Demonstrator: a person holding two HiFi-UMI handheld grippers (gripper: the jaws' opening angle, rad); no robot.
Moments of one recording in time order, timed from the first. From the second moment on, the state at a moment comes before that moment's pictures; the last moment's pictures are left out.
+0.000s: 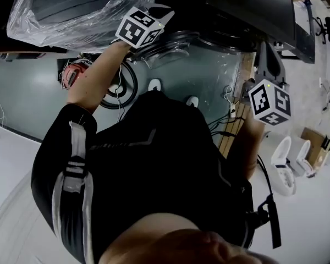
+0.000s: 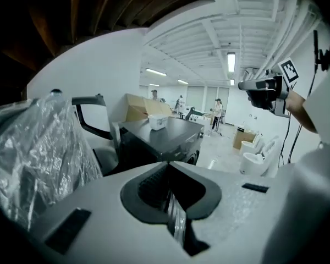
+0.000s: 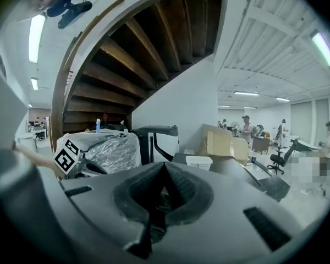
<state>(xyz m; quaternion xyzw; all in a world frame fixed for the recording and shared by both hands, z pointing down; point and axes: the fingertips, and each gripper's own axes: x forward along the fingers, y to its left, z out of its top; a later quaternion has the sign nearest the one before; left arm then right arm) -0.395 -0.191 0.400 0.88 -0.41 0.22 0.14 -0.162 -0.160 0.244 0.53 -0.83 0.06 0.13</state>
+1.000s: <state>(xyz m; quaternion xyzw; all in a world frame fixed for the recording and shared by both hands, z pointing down) -0.395 -0.159 0.648 0.83 -0.28 0.42 0.23 -0.168 -0.115 0.371 0.55 -0.79 0.20 0.18</state>
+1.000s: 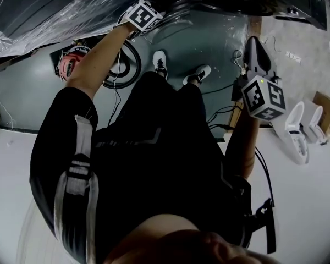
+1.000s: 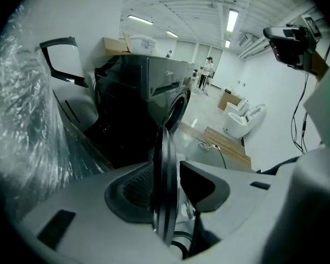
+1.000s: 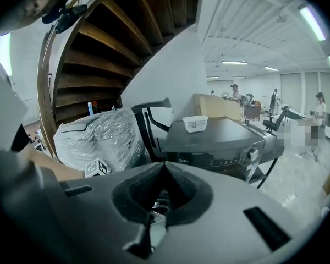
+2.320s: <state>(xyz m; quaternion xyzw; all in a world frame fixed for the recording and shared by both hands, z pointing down) -0.386 -0.137 0.695 0.79 -0.27 0.49 0.26 -0.136 -0.094 0.413 0.58 -0.76 0.23 0.18</state>
